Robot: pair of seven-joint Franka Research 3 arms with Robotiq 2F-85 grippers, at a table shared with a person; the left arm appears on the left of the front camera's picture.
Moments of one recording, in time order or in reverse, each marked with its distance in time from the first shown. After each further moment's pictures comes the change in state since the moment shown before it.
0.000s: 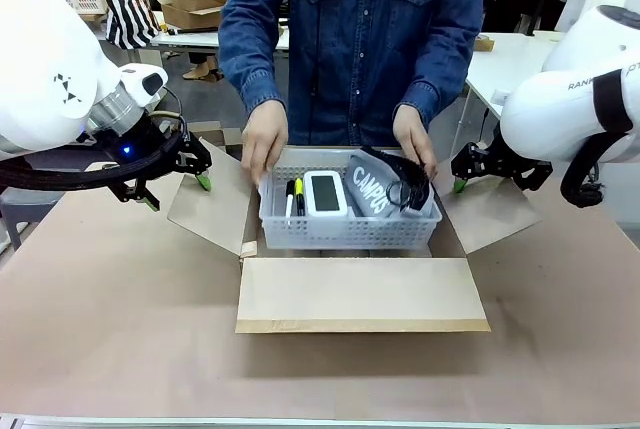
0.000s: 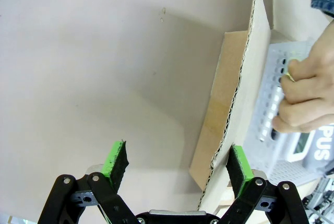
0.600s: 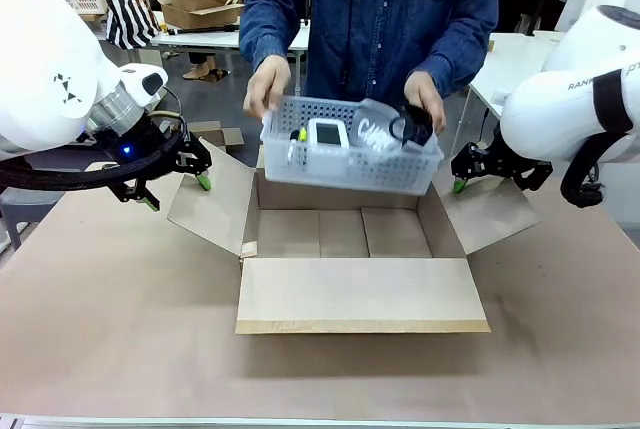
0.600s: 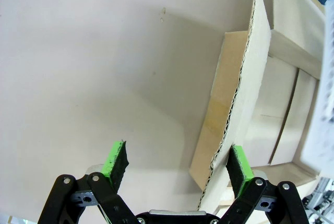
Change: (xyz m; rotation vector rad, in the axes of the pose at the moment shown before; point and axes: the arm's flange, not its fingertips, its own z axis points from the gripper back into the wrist) left arm 0.000 0.000 0.000 0.000 0.000 0.000; right arm 0.000 0.000 0.000 0.000 0.000 0.000
